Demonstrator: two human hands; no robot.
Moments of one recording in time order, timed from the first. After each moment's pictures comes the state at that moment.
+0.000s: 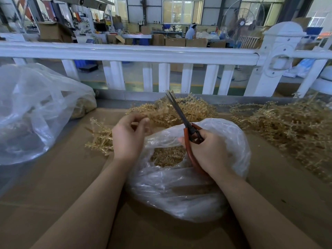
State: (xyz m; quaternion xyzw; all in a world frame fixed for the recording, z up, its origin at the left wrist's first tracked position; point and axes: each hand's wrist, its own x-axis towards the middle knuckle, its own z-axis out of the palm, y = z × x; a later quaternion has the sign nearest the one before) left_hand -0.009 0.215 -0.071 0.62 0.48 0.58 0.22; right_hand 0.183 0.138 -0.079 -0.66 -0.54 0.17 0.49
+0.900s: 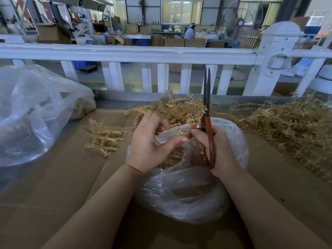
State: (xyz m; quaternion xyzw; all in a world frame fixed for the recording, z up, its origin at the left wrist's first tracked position) left_hand 0.020 0.183 -0.059 0.78 0.24 0.58 0.09; right_hand 0.191 0.133 -0.063 -0.48 -0.43 0.43 0.64
